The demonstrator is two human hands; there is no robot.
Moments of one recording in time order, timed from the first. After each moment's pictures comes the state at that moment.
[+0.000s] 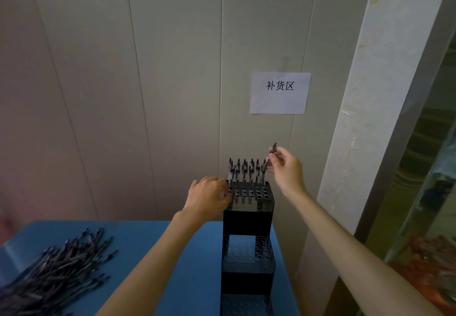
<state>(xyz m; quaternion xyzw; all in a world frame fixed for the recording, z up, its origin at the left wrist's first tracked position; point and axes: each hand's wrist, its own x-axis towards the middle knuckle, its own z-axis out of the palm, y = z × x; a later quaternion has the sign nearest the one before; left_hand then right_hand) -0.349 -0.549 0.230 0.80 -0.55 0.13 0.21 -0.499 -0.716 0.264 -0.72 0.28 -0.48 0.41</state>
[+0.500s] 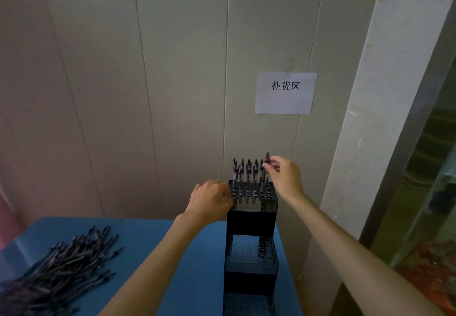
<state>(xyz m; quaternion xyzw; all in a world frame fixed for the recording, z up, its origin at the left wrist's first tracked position) -0.350 -0.541 0.223 0.79 -0.56 0.11 0.23 -0.491 -0.722 0.250 -0.83 0.28 -0.43 0.23</state>
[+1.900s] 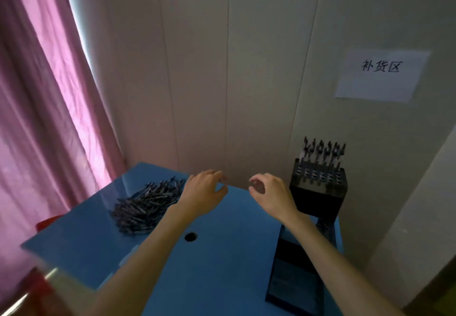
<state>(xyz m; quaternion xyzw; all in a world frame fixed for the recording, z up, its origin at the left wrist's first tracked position) -0.327 -0.363 0.198 0.90 -0.40 0.09 0.17 -0.434 -0.553 0.184 -0.94 0.11 -0.23 0.22</state>
